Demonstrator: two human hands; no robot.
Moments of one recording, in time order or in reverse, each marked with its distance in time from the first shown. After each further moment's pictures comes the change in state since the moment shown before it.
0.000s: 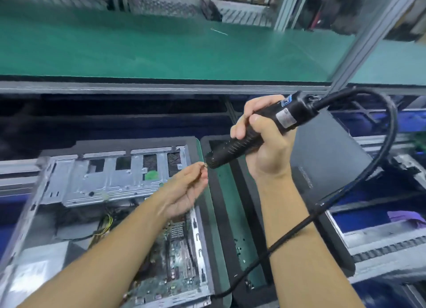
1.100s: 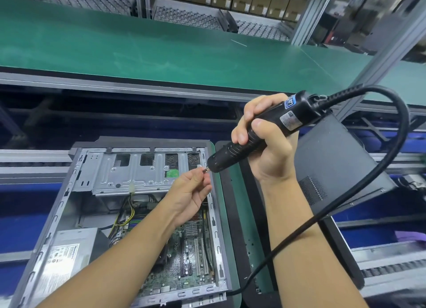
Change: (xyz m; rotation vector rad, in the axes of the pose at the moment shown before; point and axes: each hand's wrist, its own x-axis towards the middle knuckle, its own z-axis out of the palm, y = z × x) left_hand -0.042 0.010 -0.018 0.036 -0.064 0.214; right_hand -0.007 0.002 0.052 0.066 -0.244 -0.008
